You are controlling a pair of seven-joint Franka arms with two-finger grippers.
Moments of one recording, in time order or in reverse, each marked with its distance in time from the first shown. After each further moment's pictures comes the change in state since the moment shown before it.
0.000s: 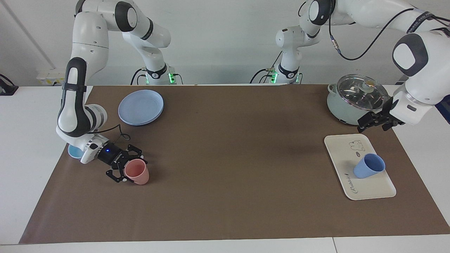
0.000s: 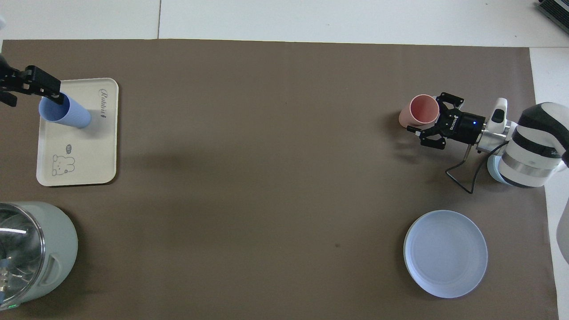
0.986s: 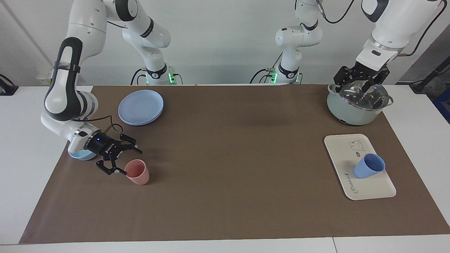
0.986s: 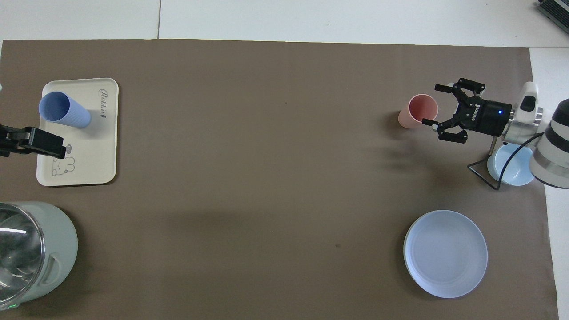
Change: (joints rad) left arm -0.047 -0.422 -0.004 -0.443 -0.017 0.048 -0.001; right arm -0.009 -0.174 -0.001 0.010 -0.158 -0.059 0.166
